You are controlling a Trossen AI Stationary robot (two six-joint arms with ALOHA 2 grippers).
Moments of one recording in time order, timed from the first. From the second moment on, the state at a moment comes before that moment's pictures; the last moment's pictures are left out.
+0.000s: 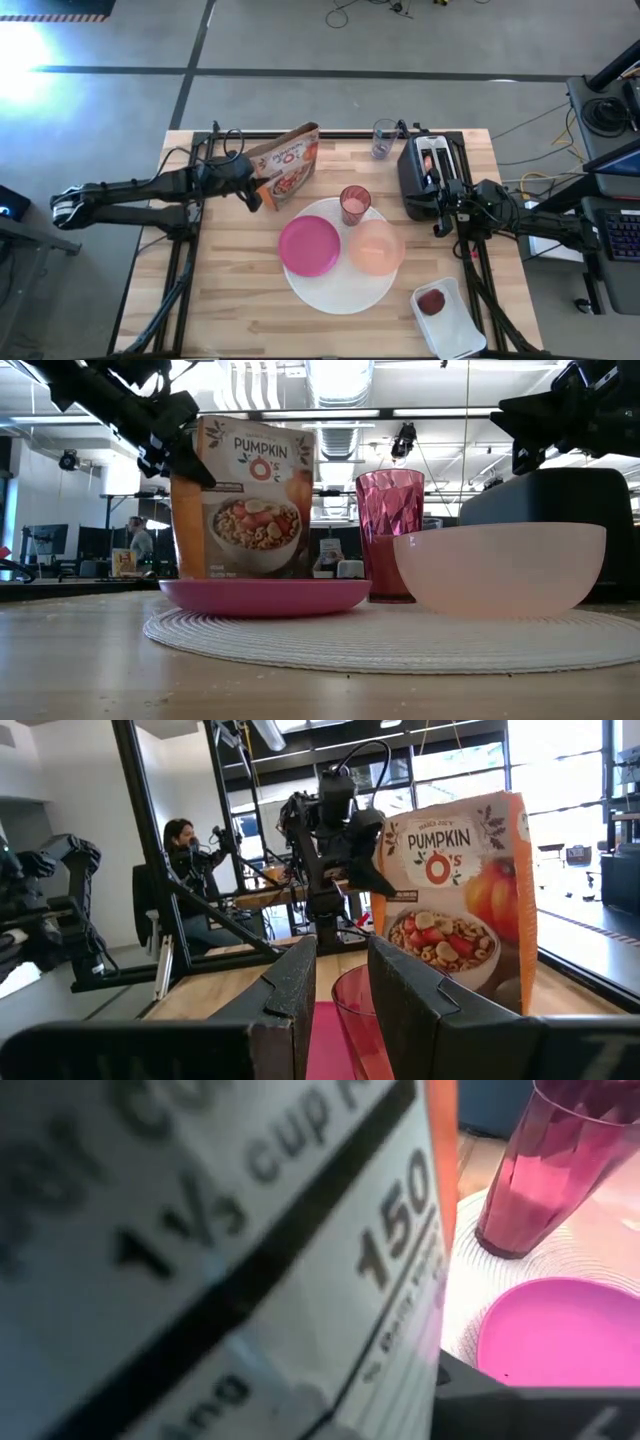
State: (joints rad) left arm 0.27 0.85 0.58 -0.28 -0.22 -0.14; right arm -0.27 0.23 0.04 0.37 -0.29 0.21
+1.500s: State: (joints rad) left arm 0.21 0.88 0.63 -0.39 -0.28 -0.14; right arm -0.27 0.24 0.04 0.37 -0.29 0.21
